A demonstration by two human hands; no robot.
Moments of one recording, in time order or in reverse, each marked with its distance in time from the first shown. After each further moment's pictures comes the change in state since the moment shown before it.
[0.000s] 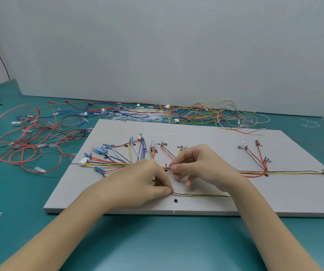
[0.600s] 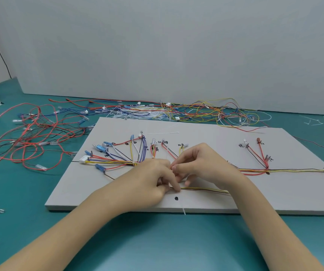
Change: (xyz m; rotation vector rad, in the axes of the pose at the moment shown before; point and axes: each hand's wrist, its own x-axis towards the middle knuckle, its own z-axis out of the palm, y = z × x) left_hand 0.001 0.011 0.011 -0.025 0.126 0.141; right_hand 0.001 0.001 0.003 -0.020 0.001 0.038
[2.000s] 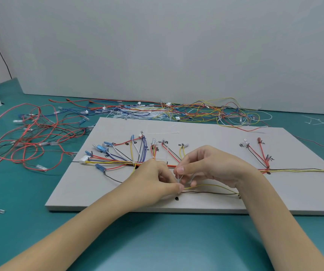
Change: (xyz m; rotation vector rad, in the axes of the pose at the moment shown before) left_hand 0.006 -0.009 0.019 -0.340 0.081 -0.239; right_hand -0.008 -0.007 -0.019 0.074 -0.220 0.111
